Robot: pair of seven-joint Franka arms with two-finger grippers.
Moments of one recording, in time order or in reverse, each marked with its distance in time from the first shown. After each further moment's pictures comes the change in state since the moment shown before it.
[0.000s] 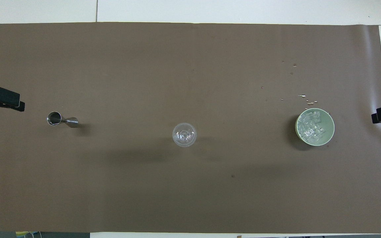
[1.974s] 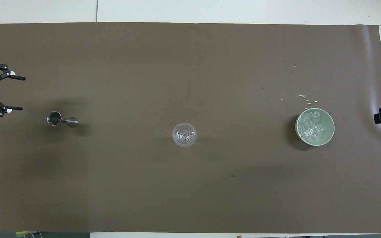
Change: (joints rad) left arm 0.382 0.414 0.018 -0.026 -0.649 0.108 -0.958; right arm -0.010 0.000 -0.002 -0.002 0.000 0.000 0.000
